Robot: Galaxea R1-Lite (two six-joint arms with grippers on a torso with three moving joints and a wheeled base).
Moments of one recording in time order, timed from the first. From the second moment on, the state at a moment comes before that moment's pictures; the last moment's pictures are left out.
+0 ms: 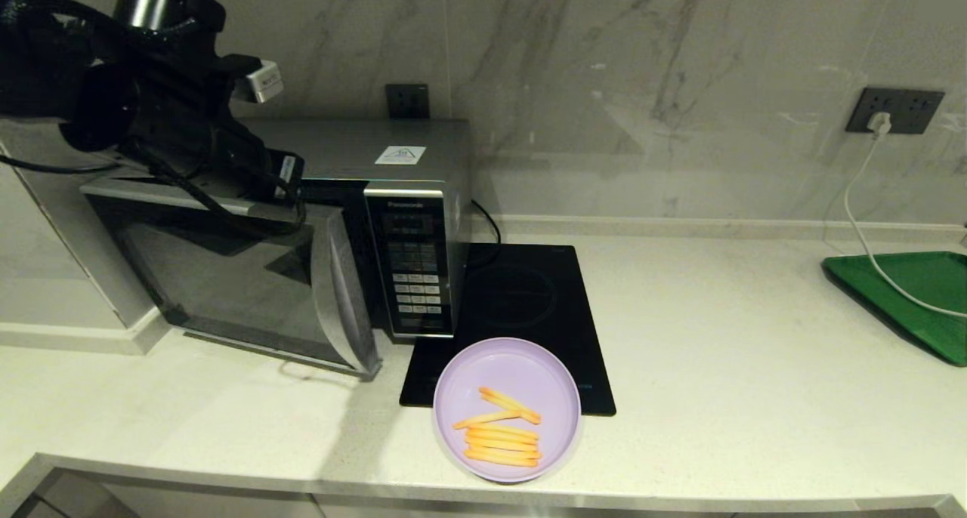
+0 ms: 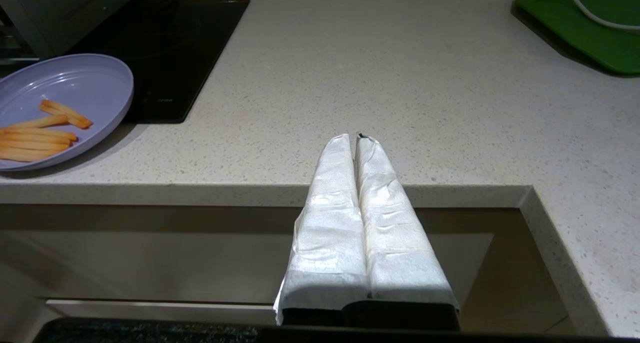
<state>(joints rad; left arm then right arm) -0.25 1.81 -1.92 0.72 0.17 0.06 0.00 0.00 -0.02 0.04 -0.04 0.08</state>
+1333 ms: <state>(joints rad) 0.15 1.52 -1.54 0.81 0.31 -0.01 0.00 0.00 -0.02 0.04 -0.04 0.08</state>
